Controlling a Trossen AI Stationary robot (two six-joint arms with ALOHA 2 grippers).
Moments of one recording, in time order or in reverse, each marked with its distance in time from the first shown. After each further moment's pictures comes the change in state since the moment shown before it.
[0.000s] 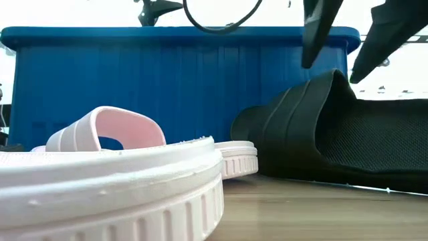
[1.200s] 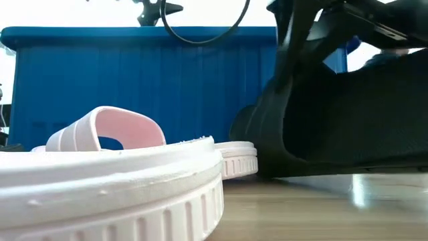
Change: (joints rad) left arm 0.000 0.000 -0.011 -0.002 0.000 -0.003; right arm -0.071 0.040 0.000 0.132 0.029 -0.102
